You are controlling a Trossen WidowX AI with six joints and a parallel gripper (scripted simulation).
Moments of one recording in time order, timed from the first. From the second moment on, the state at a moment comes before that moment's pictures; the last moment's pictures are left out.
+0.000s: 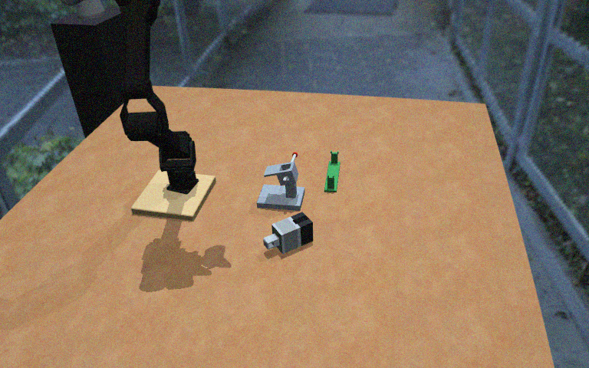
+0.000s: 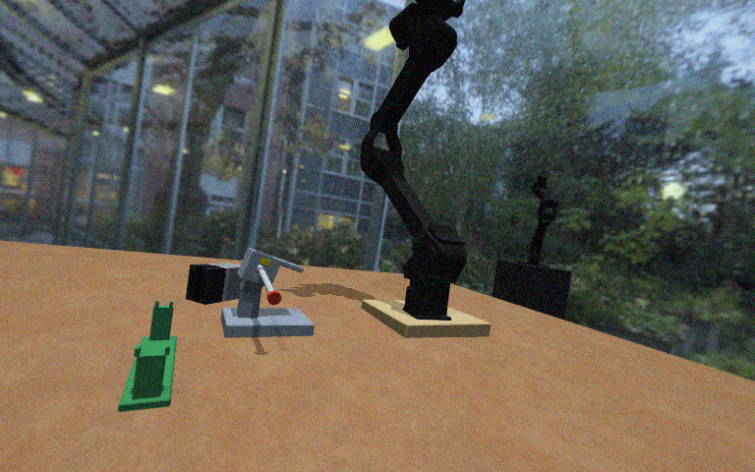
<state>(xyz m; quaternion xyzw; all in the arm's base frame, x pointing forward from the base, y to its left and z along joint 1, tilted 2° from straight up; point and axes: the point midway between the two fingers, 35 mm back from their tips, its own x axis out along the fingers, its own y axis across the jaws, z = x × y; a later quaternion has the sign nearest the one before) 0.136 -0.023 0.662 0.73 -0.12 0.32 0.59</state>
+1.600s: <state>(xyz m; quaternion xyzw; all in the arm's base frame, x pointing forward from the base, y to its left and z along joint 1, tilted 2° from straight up) 0.281 0.225 0.267 -0.60 0.25 0.43 0.63</state>
